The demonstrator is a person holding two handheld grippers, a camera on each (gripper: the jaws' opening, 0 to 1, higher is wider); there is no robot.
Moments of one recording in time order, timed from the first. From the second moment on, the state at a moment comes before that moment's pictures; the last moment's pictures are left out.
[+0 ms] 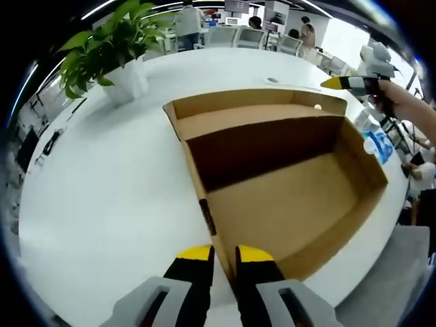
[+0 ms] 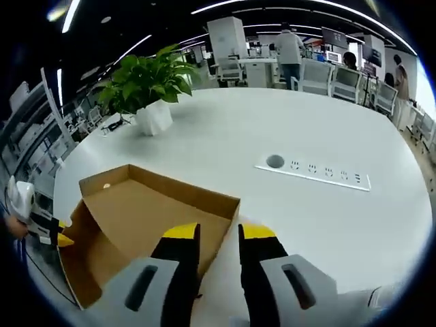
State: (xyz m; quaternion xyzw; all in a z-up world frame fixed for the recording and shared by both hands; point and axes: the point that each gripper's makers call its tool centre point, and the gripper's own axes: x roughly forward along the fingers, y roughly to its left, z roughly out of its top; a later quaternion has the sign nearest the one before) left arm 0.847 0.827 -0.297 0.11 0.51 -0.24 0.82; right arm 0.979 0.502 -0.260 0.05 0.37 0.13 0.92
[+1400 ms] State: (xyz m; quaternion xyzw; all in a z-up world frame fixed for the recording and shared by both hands) left arm 0.851 0.827 -0.301 0.10 0.50 -0.24 0.82; right arm 0.982 0.504 -0.295 0.04 0.45 0.11 0.89
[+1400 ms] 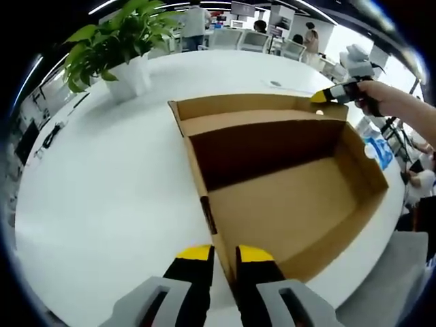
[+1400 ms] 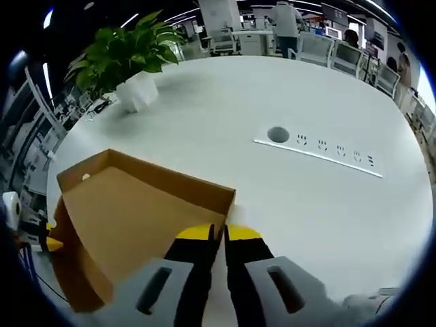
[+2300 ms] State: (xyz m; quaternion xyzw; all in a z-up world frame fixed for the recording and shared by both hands) left arm 0.853 0.831 -0.304 0.09 0.49 -0.20 0.84; right arm 0.994 0.501 -0.248 0.04 0.35 0.09 0.93
